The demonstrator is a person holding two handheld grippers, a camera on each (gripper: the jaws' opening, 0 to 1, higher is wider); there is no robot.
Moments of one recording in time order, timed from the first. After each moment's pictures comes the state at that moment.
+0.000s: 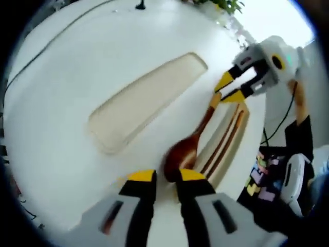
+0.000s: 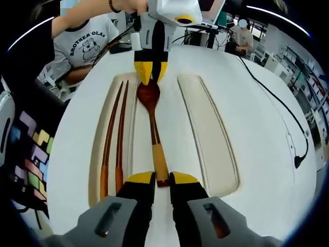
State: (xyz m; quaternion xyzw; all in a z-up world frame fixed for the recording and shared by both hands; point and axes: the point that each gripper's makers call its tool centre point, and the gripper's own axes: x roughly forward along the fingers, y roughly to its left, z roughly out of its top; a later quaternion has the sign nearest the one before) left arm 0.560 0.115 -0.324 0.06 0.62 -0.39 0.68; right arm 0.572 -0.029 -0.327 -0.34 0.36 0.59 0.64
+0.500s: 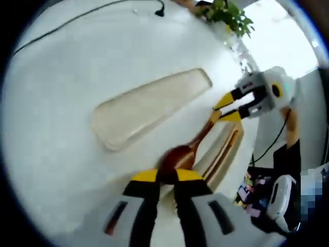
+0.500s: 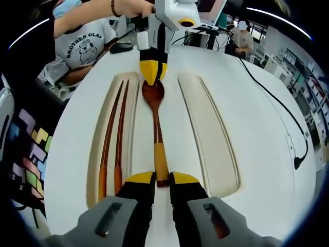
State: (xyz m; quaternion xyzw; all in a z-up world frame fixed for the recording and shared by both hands) left arm 0.583 0.114 -0.324 -0.05 0.61 -0.37 0.70; right arm 0.571 -0.030 -0.328 -0.34 0.35 0.59 0.64
